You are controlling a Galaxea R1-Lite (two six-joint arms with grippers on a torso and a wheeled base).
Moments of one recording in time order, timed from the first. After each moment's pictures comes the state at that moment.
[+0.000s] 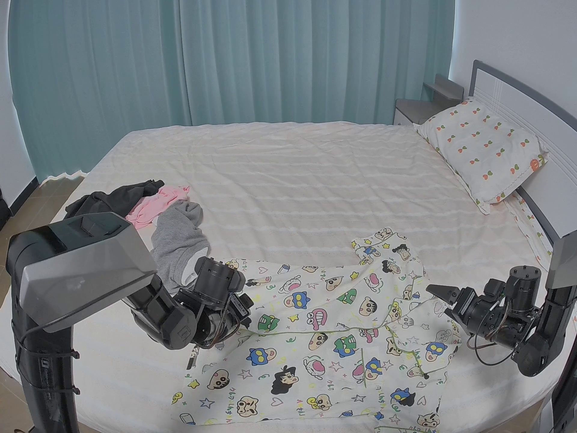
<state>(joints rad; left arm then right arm) -0.49 2.27 -0.90 -0.50 0.24 -1.03 0.15 2.09 -0.12 -1.55 0.23 0.83</state>
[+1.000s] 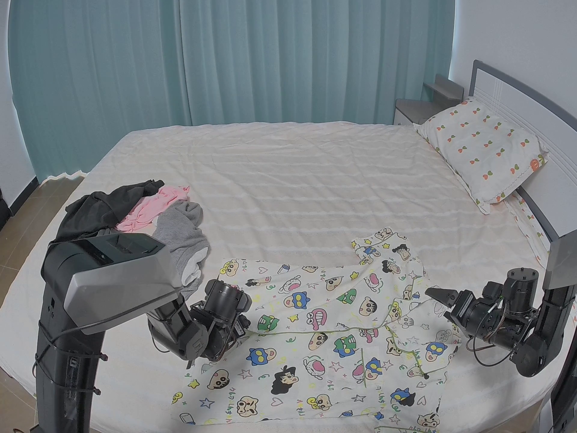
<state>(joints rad) -0.48 2.42 -0.92 -0.51 0.39 -0.91 0.14 2.11 -0.12 -1.55 0.23 0.83</state>
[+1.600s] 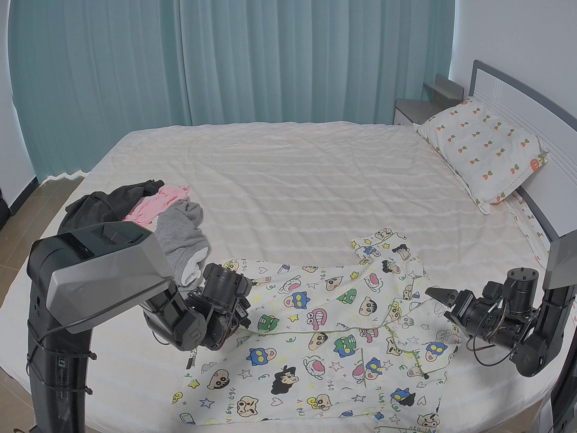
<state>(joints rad) -0.49 2.36 -0.95 -0.52 0.38 -1.01 0.14 2.11 -0.12 -1.55 0.23 0.83</state>
